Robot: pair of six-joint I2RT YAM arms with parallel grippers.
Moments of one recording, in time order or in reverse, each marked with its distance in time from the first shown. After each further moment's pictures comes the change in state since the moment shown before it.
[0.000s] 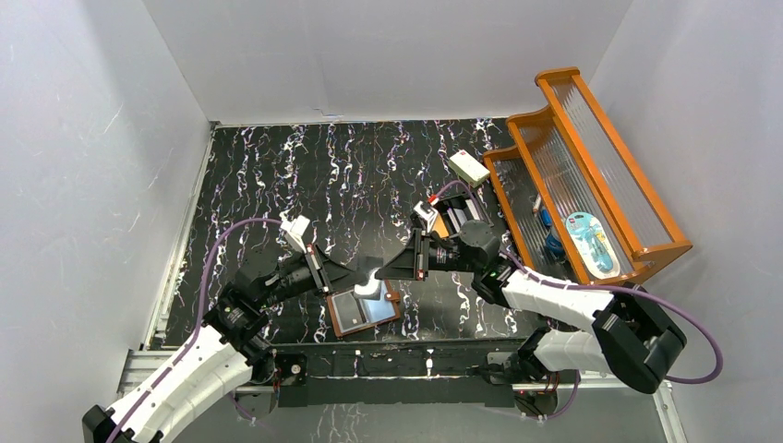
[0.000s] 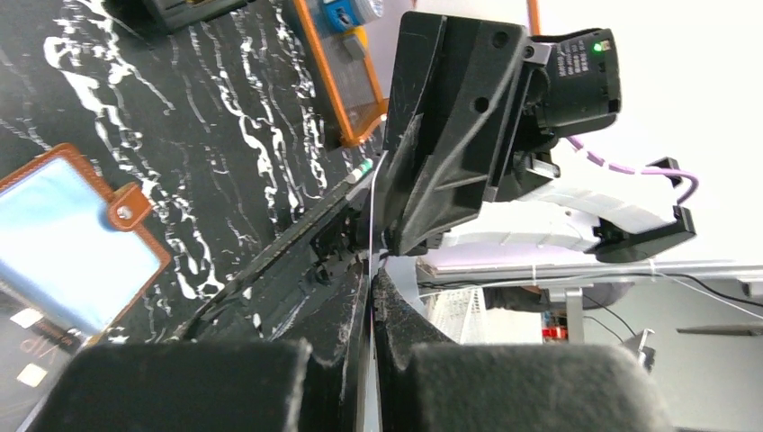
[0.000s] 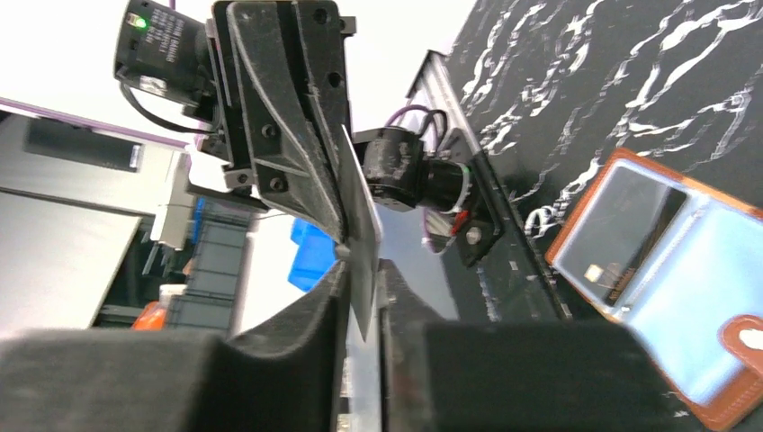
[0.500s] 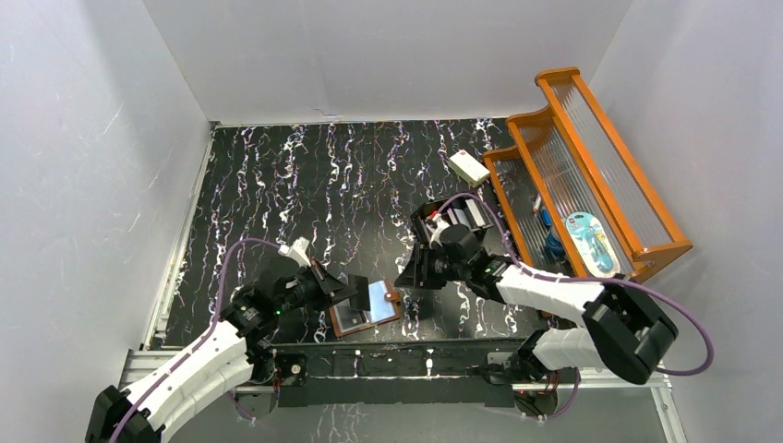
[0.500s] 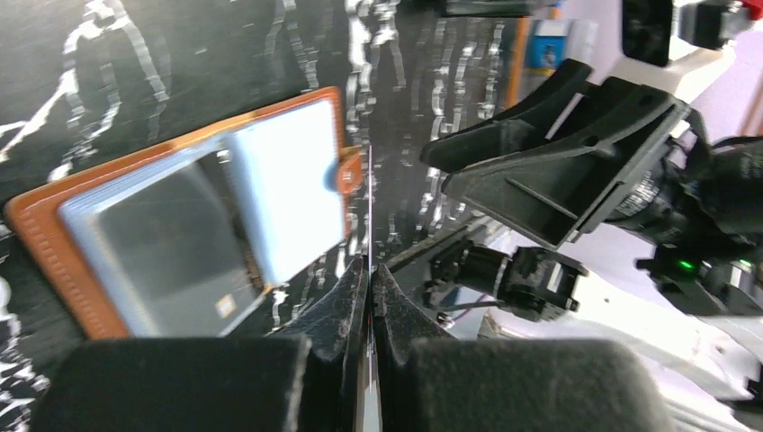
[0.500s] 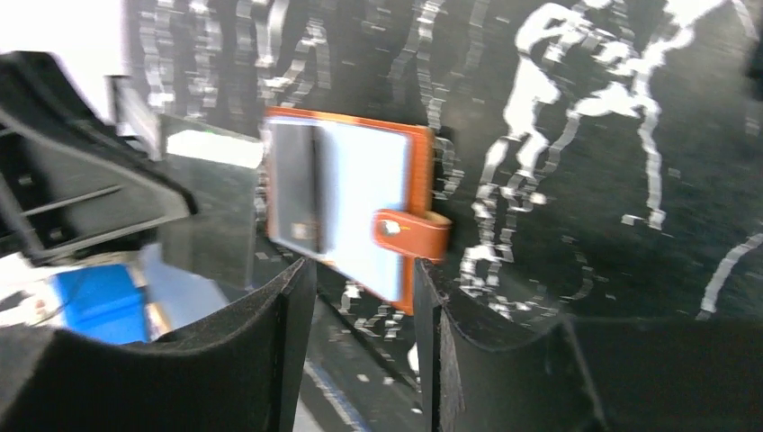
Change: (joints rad) left arm 0.000 0.071 -0.128 -0.116 -0.181 -0.060; right arm -0.005 0.012 0.016 -0.550 0.341 -0.303
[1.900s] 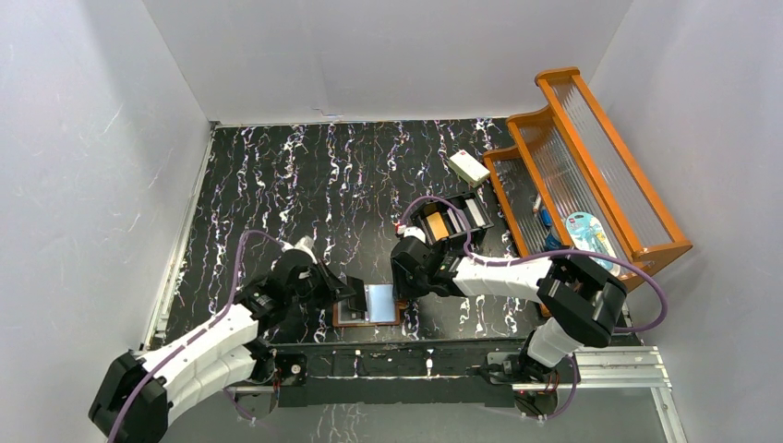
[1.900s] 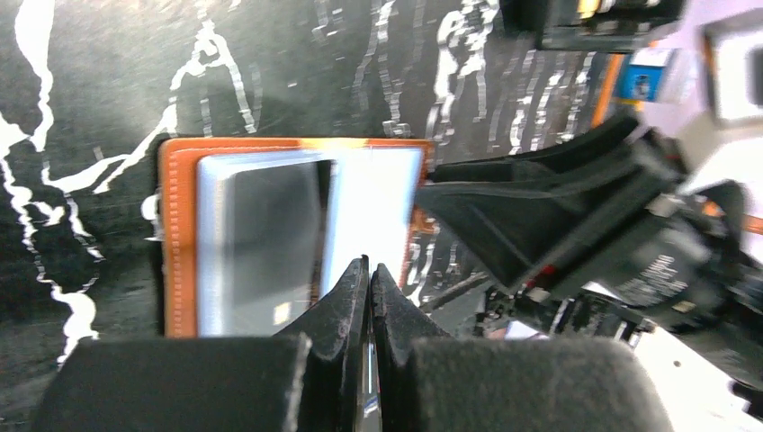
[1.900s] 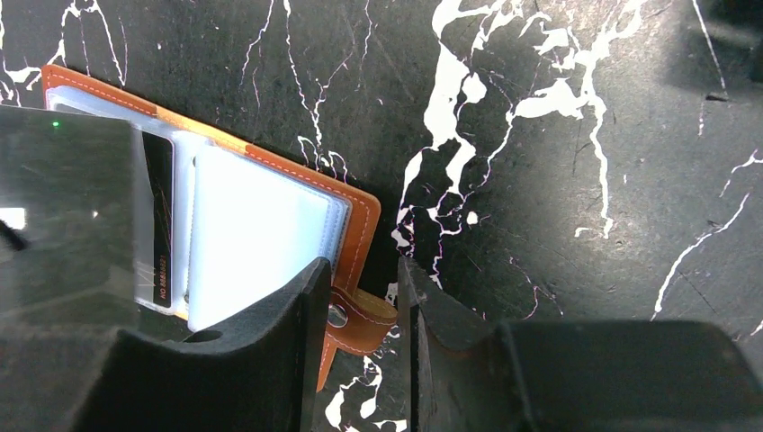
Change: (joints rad) left arm 0.001 0.238 0.012 -0.001 -0.084 0.044; right arm 0.233 0.317 0.267 -0.355 0.445 -0.113
